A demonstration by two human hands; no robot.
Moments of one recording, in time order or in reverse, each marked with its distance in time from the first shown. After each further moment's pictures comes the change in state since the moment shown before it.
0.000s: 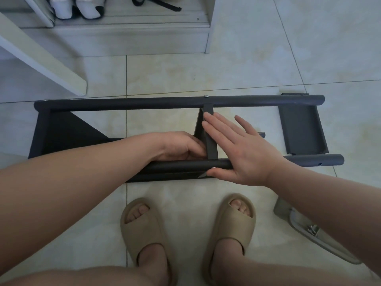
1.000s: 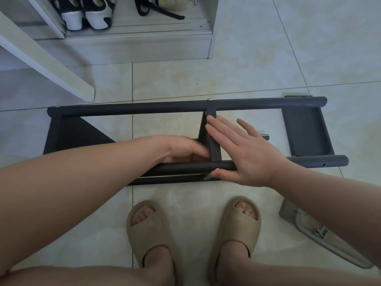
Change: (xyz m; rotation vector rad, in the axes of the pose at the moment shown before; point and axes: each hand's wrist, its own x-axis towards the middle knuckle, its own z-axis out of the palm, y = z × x) left_hand 0.000 0.000 0.000 -0.028 -0.043 -0.098; right_hand -0.001 0.001 0.001 -0.005 -0.002 -0.002
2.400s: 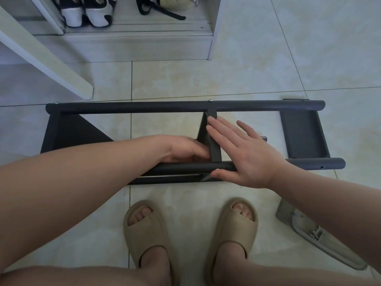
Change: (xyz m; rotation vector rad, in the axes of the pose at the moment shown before) left_hand 0.001 -0.002 0.001 0.073 0.038 0.083; right_hand 0.000 0.000 -0.001 -0.023 -0.005 -0.010
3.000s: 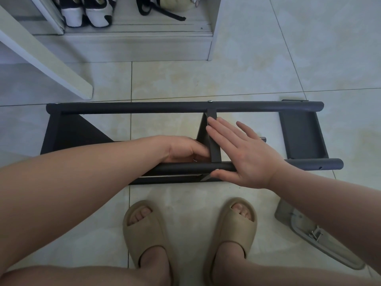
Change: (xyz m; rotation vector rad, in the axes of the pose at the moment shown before) left_hand 0.001 -0.001 -0.002 -0.030 -0.052 -0.016; right_hand 0.000 -0.001 -0.001 0.008 -0.003 0.003
